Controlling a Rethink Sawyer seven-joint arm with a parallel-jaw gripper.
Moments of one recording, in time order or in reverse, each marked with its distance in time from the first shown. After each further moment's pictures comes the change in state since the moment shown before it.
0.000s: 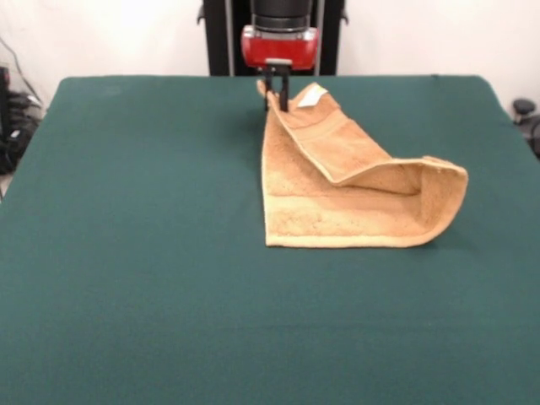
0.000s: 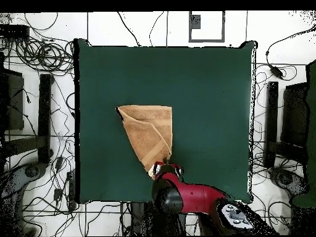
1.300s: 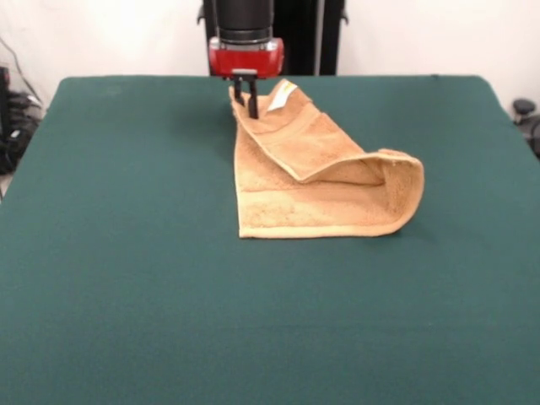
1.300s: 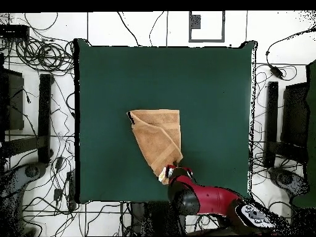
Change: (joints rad) arm -0.154 0.072 0.034 -0.043 -0.147 0.001 0.000
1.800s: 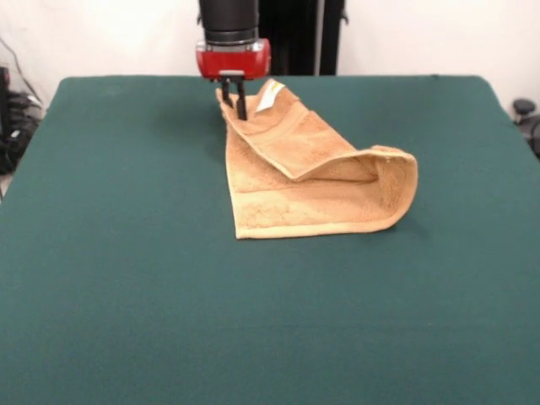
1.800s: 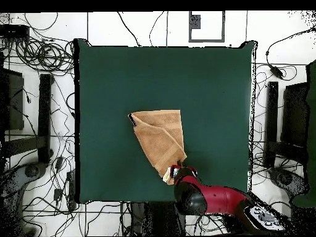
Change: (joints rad) arm -0.088 0.003 0.047 -0.027 -0.085 0.033 0.000
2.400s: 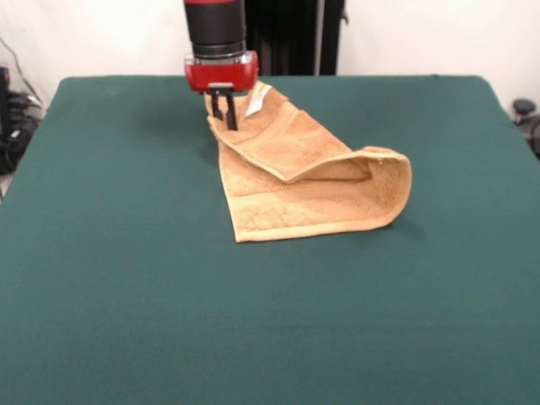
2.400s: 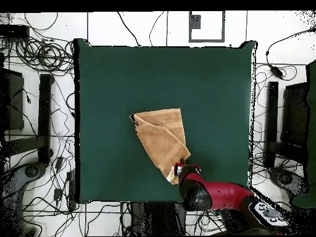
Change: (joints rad) arm -0.040 0.038 0.028 -0.047 -0.064 0.021 0.000
